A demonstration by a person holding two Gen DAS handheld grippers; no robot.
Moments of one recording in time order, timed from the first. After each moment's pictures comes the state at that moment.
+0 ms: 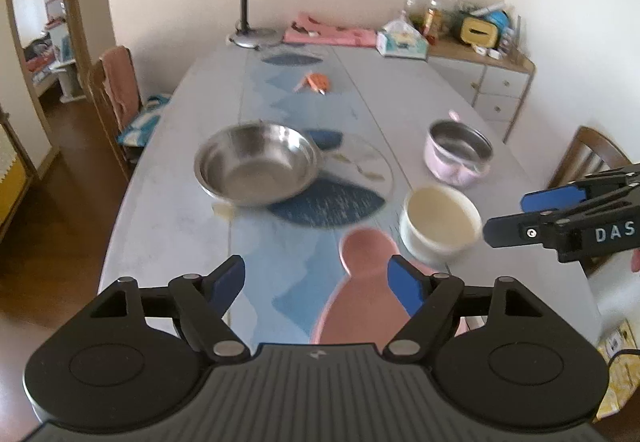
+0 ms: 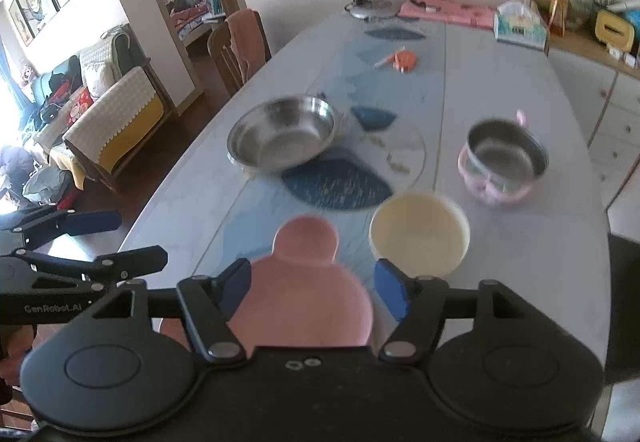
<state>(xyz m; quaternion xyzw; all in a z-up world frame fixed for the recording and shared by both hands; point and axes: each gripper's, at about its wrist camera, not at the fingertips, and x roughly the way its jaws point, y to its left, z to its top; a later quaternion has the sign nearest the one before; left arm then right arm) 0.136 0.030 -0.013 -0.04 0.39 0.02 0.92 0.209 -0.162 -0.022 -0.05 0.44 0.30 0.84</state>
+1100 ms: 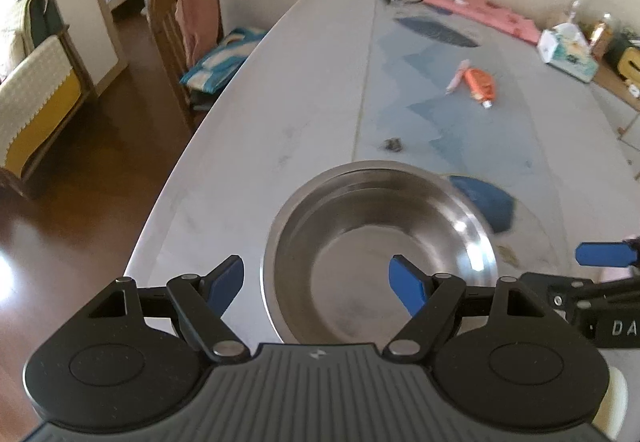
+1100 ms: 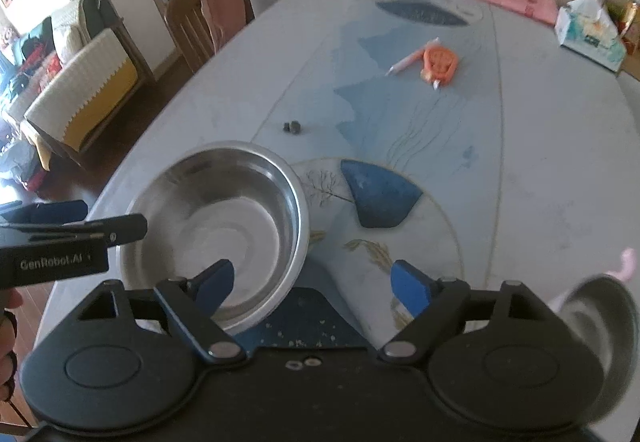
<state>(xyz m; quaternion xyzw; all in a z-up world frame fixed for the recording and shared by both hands) 0.373 0.160 -0.101 -0.12 0.47 0.17 0.86 0.444 -0.024 -0.124 -0.11 0.51 0.30 0.80</state>
